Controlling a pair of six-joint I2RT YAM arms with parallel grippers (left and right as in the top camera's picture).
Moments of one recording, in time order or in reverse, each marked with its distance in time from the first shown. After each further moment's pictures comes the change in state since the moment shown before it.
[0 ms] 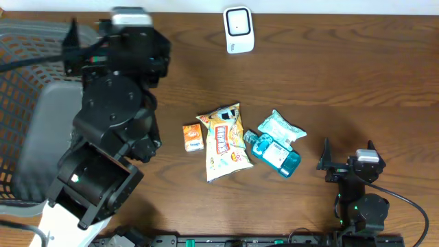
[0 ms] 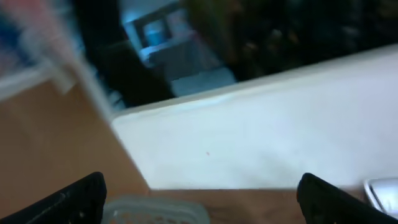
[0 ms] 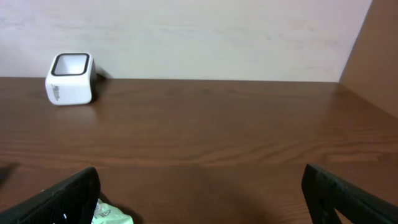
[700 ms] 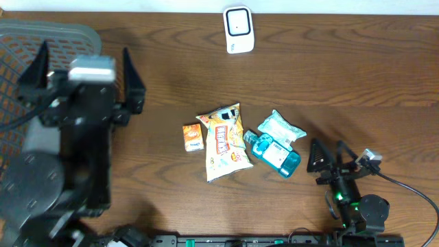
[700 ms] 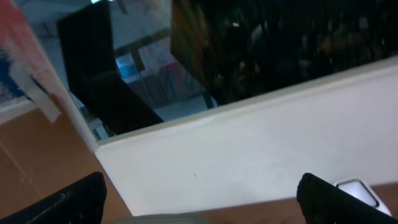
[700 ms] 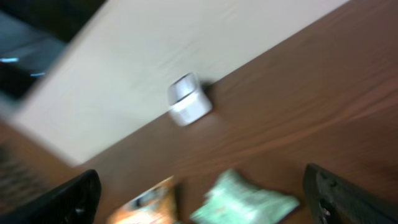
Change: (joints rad) left arm 0.013 -0.259 -0.072 -0.042 0.176 0.037; right arm 0.000 0.000 0.000 0.025 -0.335 0.708
